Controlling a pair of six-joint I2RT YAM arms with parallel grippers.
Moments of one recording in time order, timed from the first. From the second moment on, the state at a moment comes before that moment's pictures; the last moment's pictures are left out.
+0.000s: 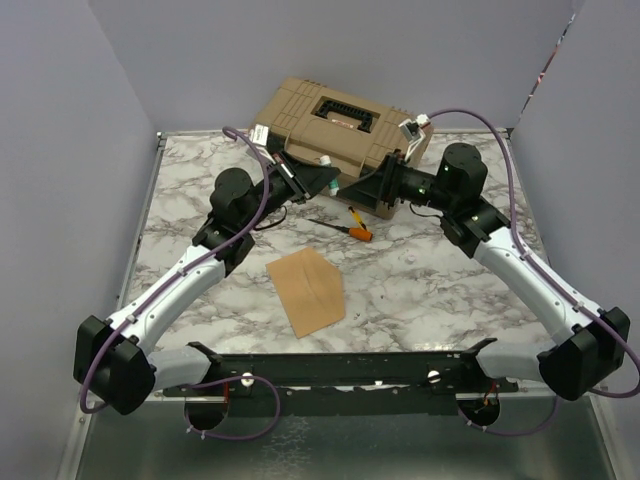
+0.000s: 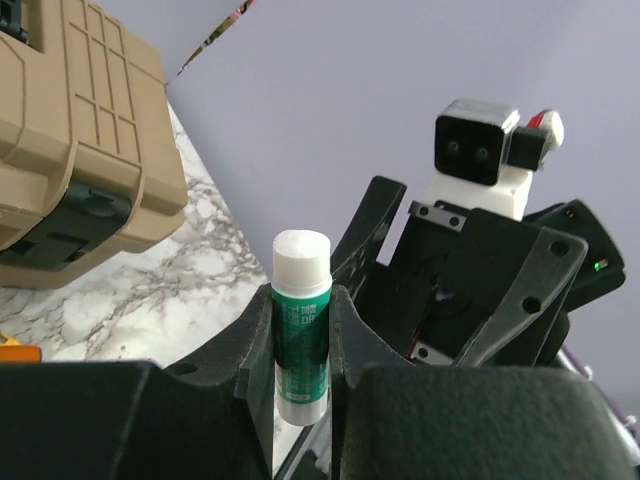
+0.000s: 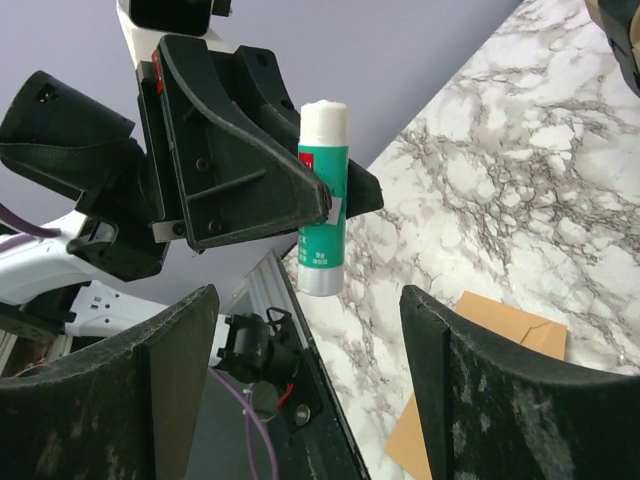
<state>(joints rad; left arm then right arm) -0.55 1.21 0.99 0.36 0.31 -0.97 0.49 1.25 1.15 0.08 -0.67 0.67</state>
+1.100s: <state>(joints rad) -0.56 1.28 1.03 0.70 0.25 -1.27 0.50 1.33 1.10 0.53 -0.61 1.43</state>
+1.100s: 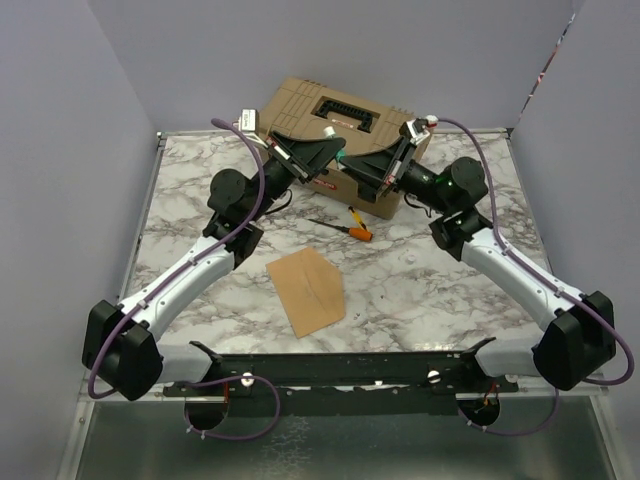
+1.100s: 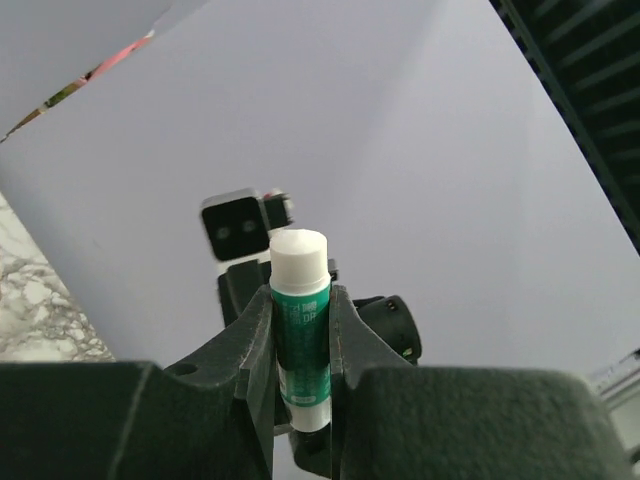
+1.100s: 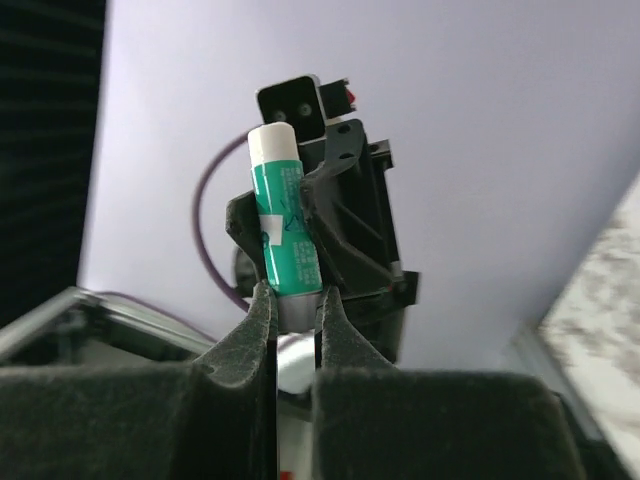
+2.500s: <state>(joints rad) -0.55 1.37 1.24 0.47 0.12 -1.29 0.62 1.23 1.04 0.73 -0.35 -0.31</state>
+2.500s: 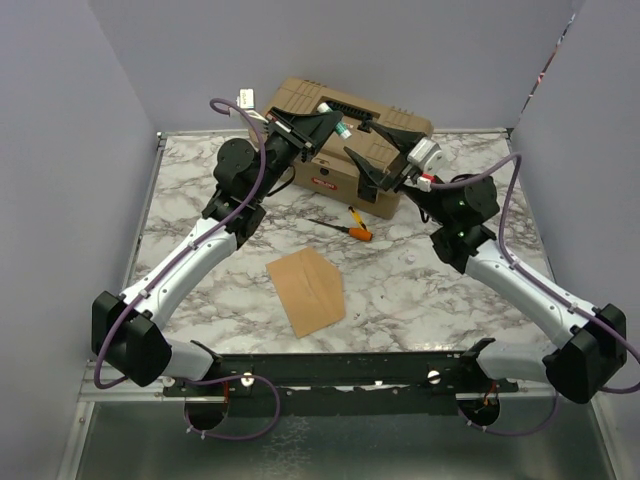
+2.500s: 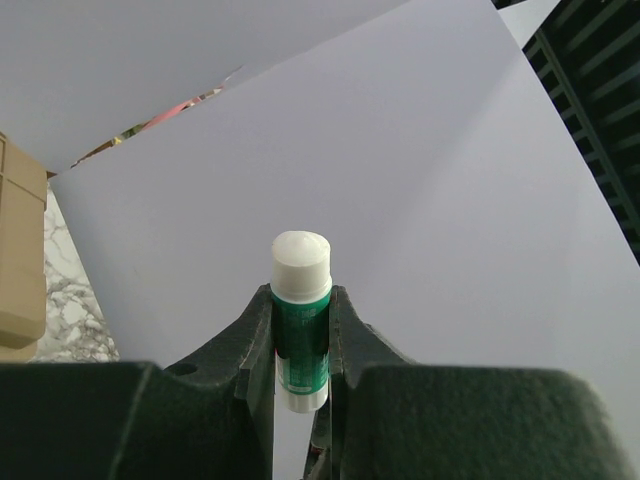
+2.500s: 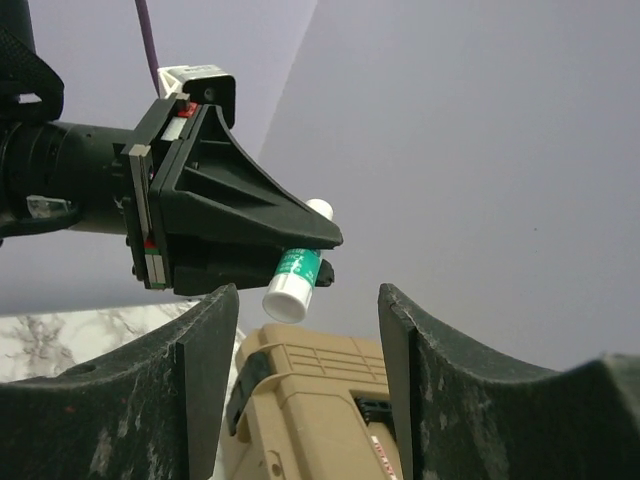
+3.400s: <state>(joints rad) -0.54 1.37 1.17 0.47 0.16 -1.30 0.63 1.35 1.03 0.88 -0.38 -0.36</state>
